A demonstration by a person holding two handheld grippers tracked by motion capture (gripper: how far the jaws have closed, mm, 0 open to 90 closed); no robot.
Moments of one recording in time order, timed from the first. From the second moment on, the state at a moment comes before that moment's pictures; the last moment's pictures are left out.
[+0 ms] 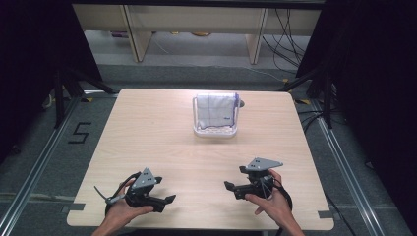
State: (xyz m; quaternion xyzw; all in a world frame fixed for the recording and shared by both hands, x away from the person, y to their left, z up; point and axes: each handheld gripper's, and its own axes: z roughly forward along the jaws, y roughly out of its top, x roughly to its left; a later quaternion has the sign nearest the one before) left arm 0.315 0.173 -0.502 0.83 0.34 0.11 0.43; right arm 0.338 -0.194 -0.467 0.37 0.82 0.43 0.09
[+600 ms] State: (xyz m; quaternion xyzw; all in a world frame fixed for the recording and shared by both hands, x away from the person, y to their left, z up) left arm 0.299 0.170 -0.511 0.83 0.34 0.11 0.42; right arm 0.311 -0.200 -0.493 0.36 0.85 0.38 0.08
